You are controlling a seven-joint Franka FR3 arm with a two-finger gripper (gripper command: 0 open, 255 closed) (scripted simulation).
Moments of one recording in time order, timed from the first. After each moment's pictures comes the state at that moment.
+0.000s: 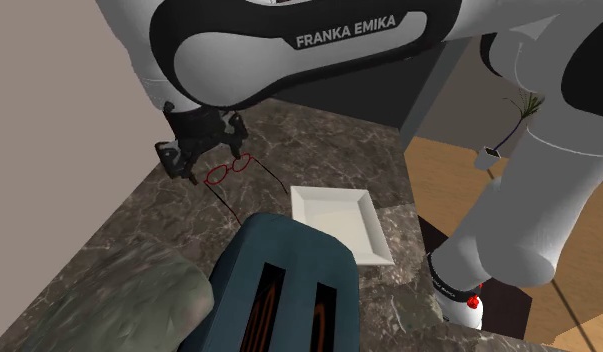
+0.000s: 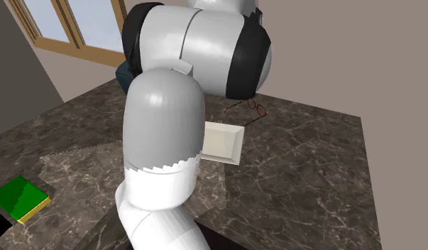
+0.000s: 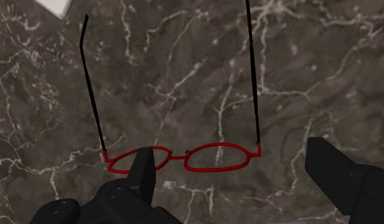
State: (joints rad) arm 0.24 0.25 0.55 -1.66 -0.27 1.70 0.87
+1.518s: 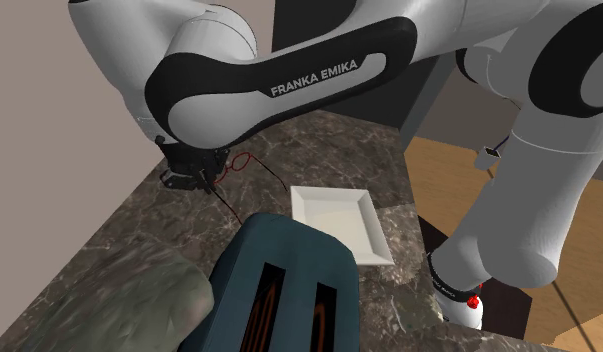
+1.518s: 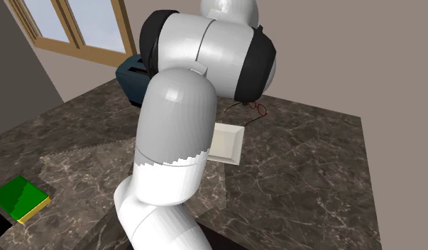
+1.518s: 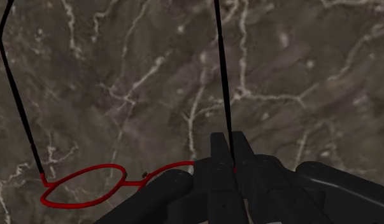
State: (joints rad) arm 0.27 0.34 0.55 -1.66 -0.33 1.77 0.92
